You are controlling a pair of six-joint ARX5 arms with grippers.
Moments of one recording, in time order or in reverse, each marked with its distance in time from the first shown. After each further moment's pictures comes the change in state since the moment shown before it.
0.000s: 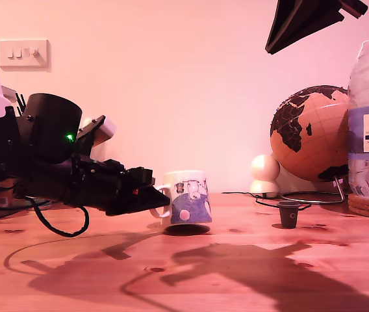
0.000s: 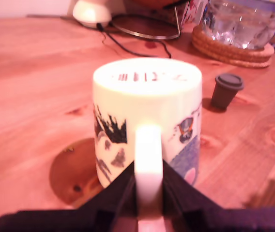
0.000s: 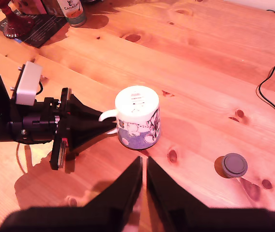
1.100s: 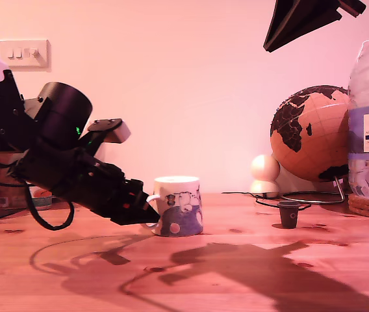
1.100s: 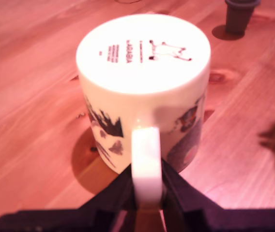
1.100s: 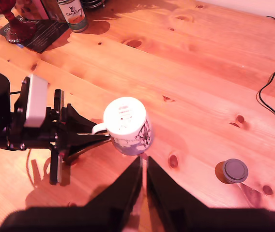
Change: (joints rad) left arm -0.038 -0.118 0.009 -0.341 -0.146 0.354; right arm 0.000 0.000 0.000 0.019 -0.004 0.000
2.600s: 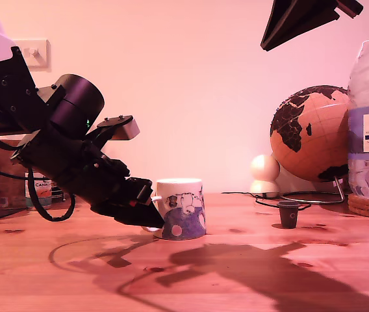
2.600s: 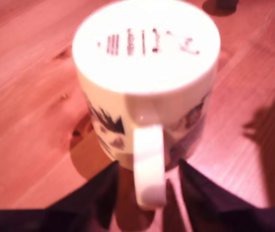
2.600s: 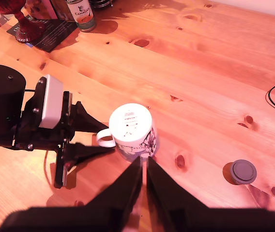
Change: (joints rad) left arm -0.012 -0.051 0.055 -0.242 -0.008 -0.009; right arm 0.000 0.000 0.000 -0.002 -0.030 0.000
